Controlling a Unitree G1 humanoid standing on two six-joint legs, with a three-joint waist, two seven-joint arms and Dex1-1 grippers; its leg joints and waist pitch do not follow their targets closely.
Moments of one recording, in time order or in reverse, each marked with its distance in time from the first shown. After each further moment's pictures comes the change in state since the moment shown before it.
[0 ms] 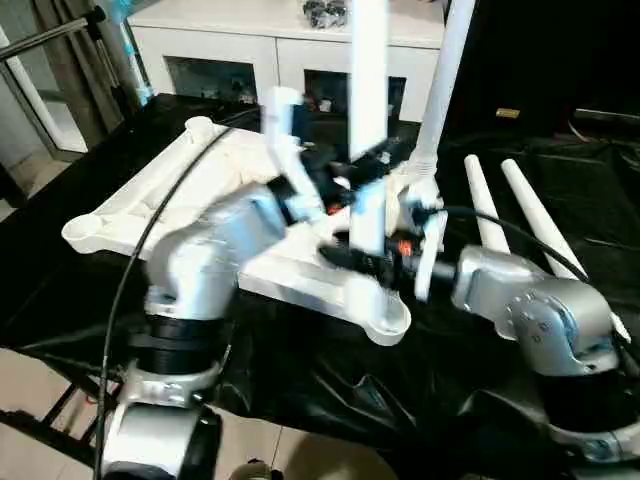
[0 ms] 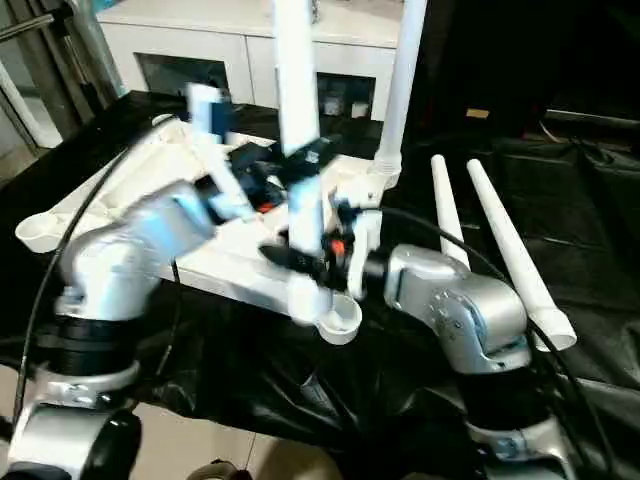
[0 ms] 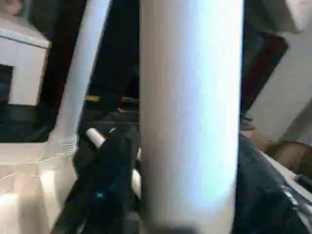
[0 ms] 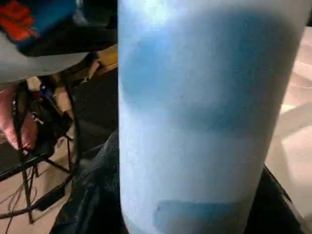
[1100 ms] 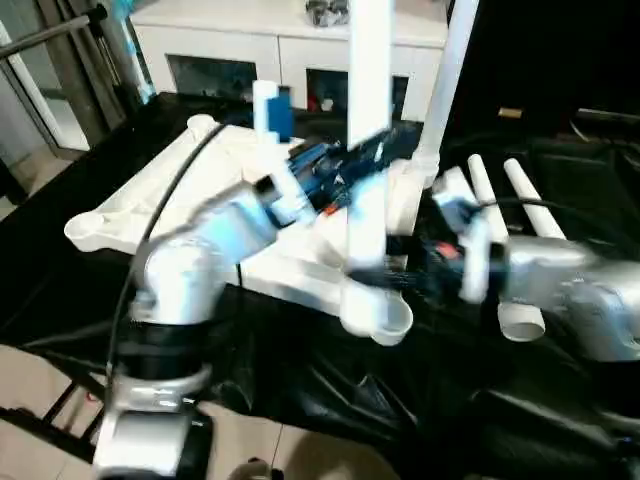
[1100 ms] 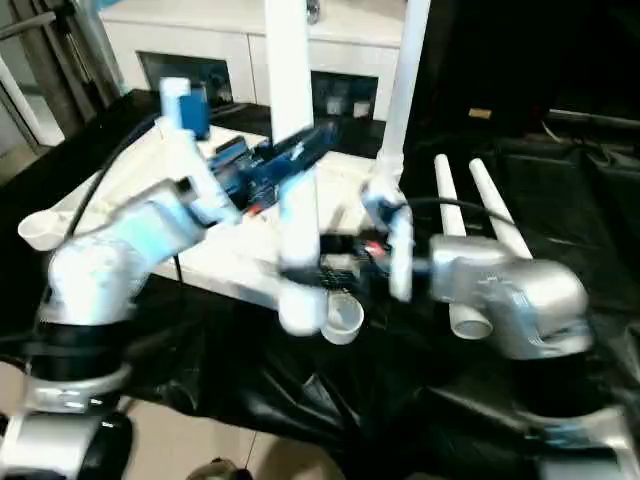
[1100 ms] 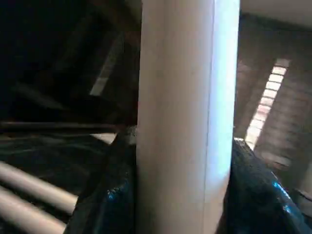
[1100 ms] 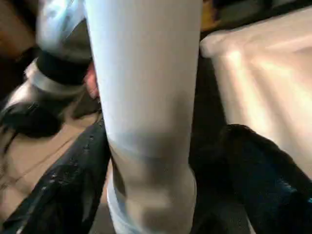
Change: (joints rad) left arm 0.024 0.114 0.060 -0.024 -0.292 0.058 -0.490; right arm -0.023 -0.327 0.051 -0.021 0.133 0.043 0.507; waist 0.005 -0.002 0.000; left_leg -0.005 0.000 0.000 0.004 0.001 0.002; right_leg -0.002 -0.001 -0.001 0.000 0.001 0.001
